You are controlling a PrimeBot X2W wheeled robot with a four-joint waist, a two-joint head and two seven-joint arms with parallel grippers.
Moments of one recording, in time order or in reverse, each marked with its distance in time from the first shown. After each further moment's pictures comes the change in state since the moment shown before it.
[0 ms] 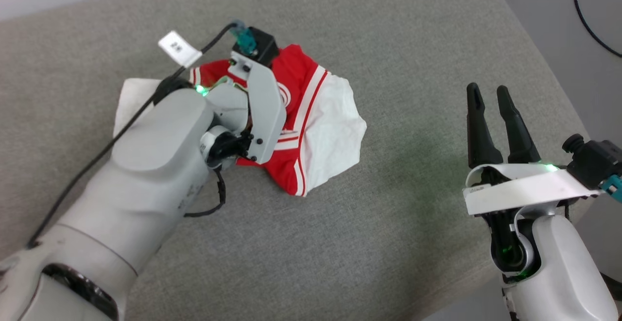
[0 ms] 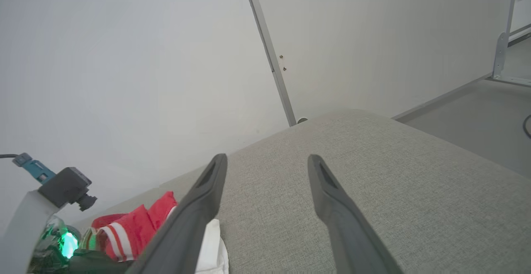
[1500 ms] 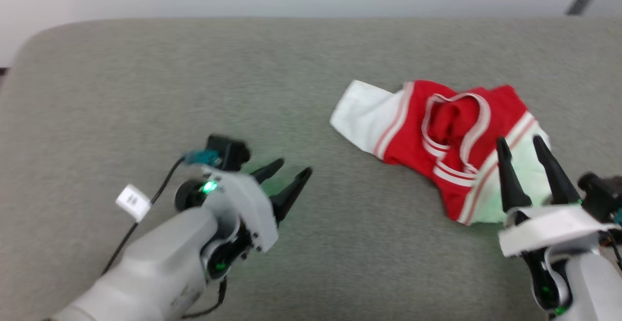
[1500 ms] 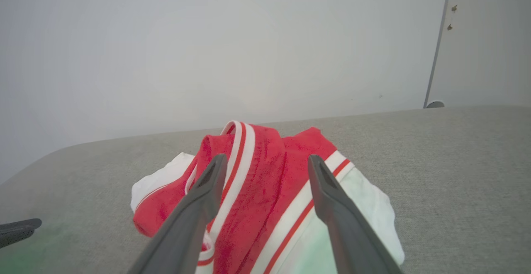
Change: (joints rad) left arm 0.251 0.099 -0.270 -0.142 -0.379 0.000 -0.771; right arm 0.106 -0.105 -0.067 0.058 -0.231 0.000 0.028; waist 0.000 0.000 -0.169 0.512
